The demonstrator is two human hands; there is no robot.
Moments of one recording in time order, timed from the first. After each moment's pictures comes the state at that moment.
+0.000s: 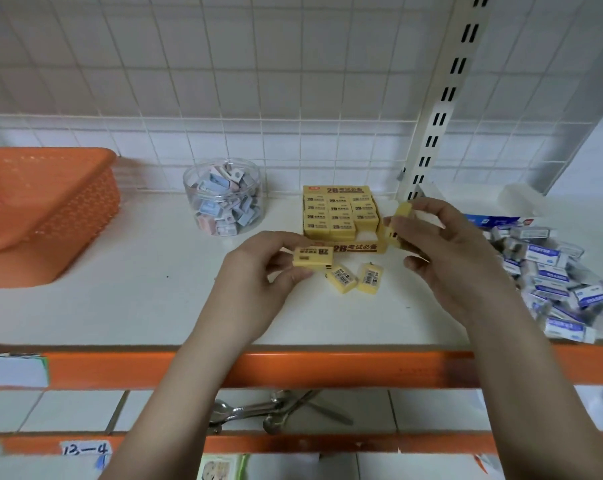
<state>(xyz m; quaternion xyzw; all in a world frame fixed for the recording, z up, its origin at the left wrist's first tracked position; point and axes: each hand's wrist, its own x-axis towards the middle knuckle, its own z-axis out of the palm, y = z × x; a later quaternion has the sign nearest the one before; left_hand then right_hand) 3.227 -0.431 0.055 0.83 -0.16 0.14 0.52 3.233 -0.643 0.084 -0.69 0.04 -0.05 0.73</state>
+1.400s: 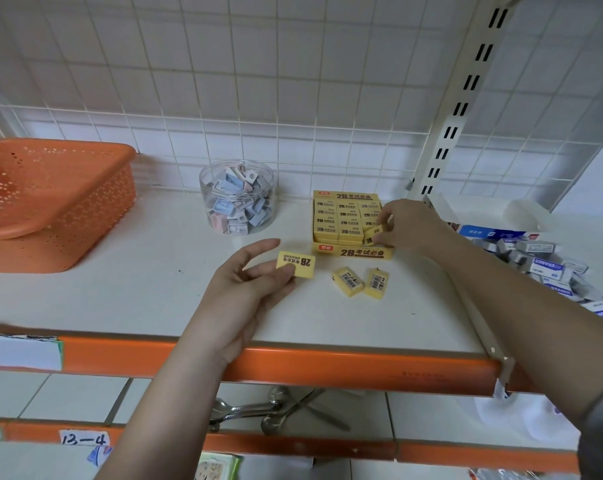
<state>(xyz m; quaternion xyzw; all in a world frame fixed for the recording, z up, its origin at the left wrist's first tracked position) 3.215 -0.420 0.051 0.51 0.06 -0.03 0.86 3.337 -0.642 0.075 -0.99 -0.02 0.01 0.15</state>
